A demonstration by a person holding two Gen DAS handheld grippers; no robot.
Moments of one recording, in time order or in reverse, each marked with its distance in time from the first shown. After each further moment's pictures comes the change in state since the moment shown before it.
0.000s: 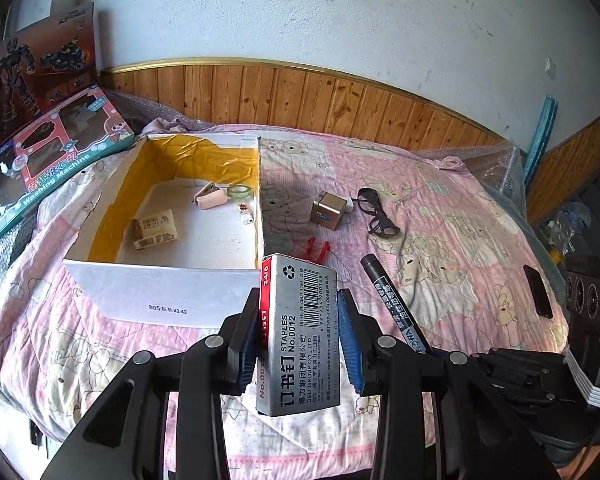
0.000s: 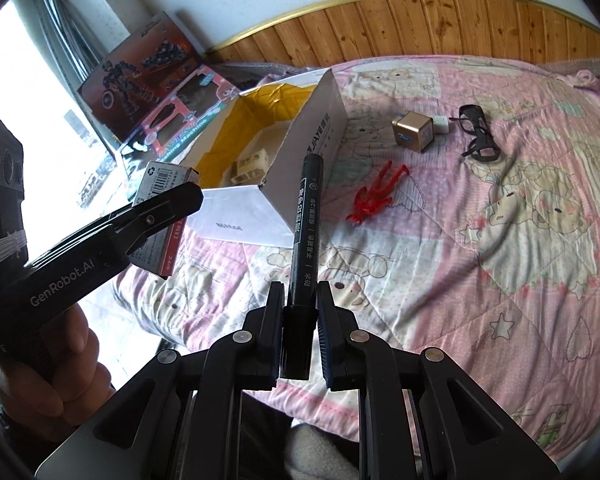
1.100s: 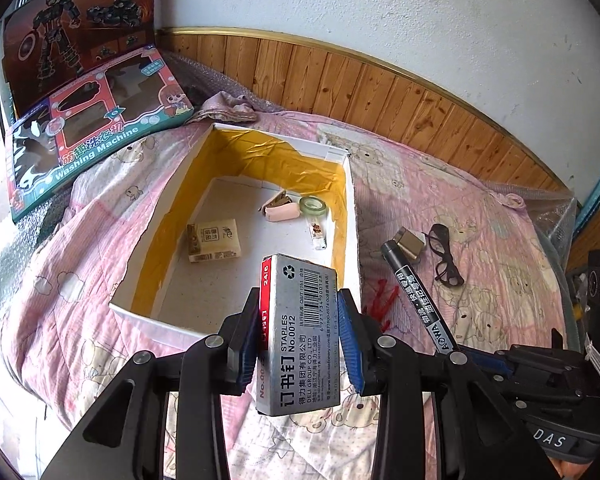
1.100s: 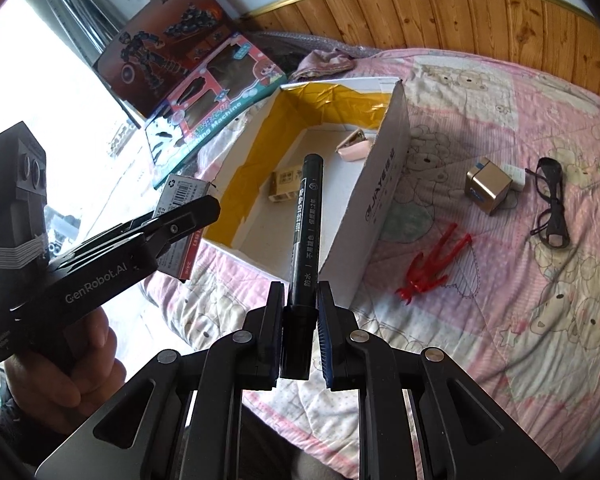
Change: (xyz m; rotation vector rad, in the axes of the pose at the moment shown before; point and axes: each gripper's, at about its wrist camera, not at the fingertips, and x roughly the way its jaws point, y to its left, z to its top) left arm 0.038 0.077 0.090 -0.193 0.121 0.126; right arm 0.058 0.022 0.136 -0.082 0.211 0.129
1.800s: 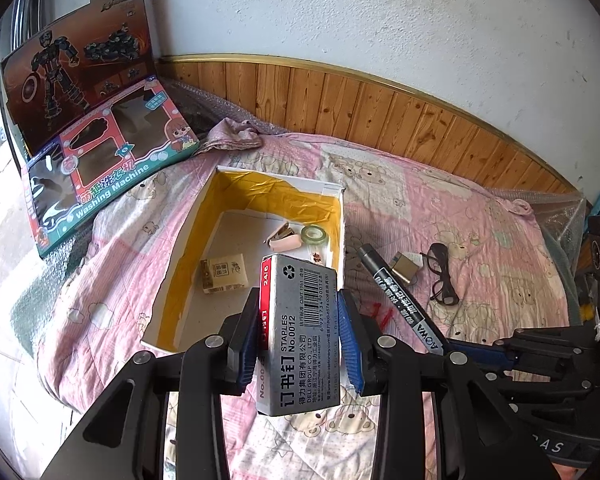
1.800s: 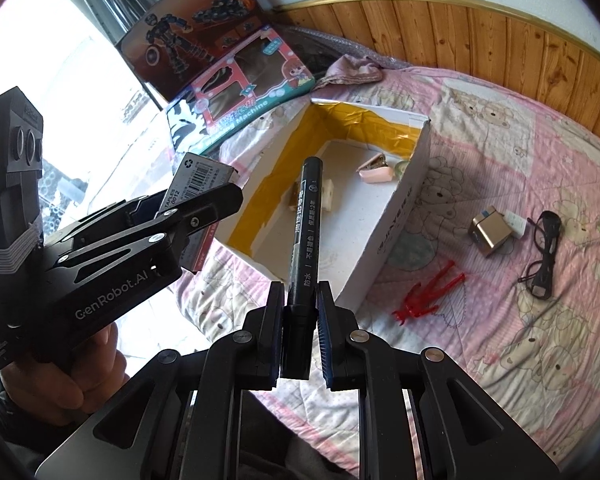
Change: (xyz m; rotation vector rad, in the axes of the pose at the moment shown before) left arm -0.036 -0.031 0.052 0.041 -0.009 0.068; right arm -0.032 0.030 0.052 -0.120 0.072 0.004
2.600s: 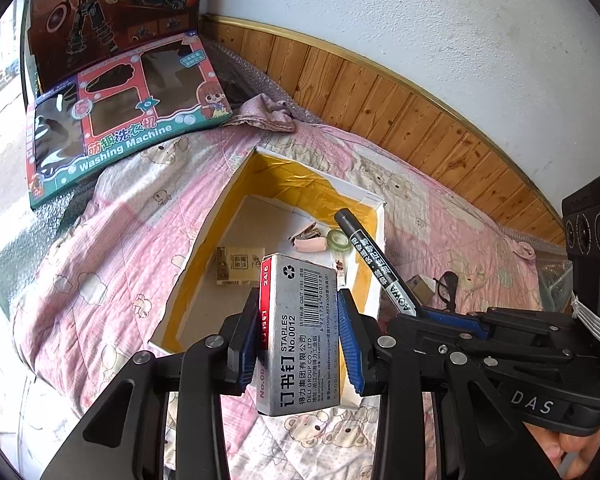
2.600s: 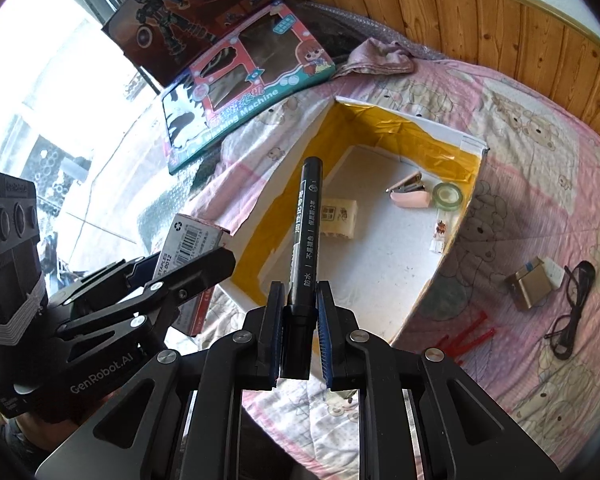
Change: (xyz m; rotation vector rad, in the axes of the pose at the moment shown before) left arm 0.040 0.080 0.011 -0.226 0.075 -0.051; right arm 0.084 0.012 0.083 -0.013 0.107 0.022
